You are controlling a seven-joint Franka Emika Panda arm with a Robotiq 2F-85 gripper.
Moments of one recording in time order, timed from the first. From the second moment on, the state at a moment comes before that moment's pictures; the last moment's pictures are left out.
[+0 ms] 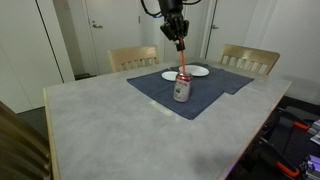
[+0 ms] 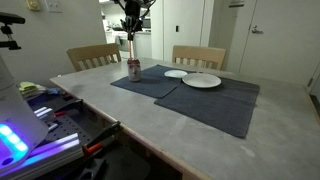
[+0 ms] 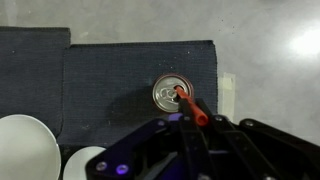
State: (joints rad) arm 0.18 0.33 0.11 -1.78 -0.06 1.76 0.22
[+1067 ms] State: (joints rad) arm 0.17 0.21 0.11 -1.69 -0.11 1.64 0.22
